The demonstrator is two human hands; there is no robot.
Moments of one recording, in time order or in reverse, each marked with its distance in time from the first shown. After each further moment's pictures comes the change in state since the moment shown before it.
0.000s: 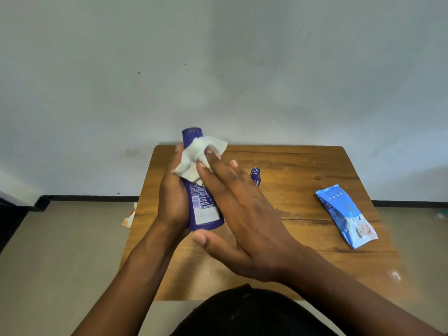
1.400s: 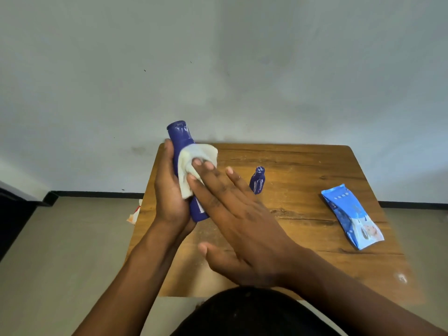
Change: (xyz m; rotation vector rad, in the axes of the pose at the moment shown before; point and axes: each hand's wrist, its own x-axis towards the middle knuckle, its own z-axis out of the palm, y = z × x) left_hand 0.013 -0.008 -0.019 -0.160 0.066 0.024; right_hand -0.001 0.000 0.005 -0.069 -0.159 -0.088
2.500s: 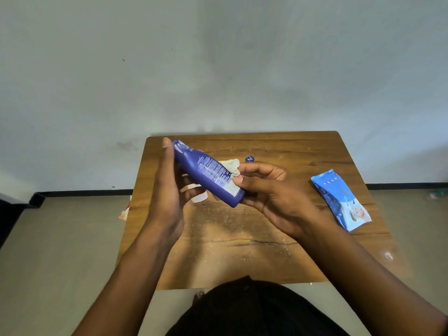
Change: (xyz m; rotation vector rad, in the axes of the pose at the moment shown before) left_hand -0.004 -0.017 -0.003 0.402 0.066 -0.081; right_hand -0.007 0.059 0.001 1.625 0.410 0.813
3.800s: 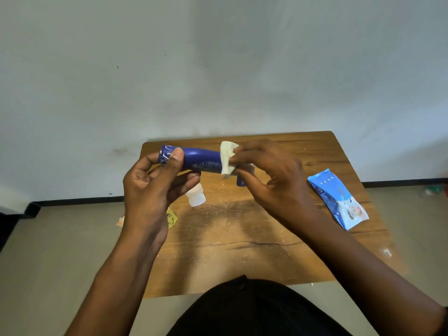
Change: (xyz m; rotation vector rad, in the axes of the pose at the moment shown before) left_hand -0.011 0.021 -0.014 -0.106 0.028 0.115; right_hand 0.004 -0.011 -0.014 -1.245 0.123 -1.087
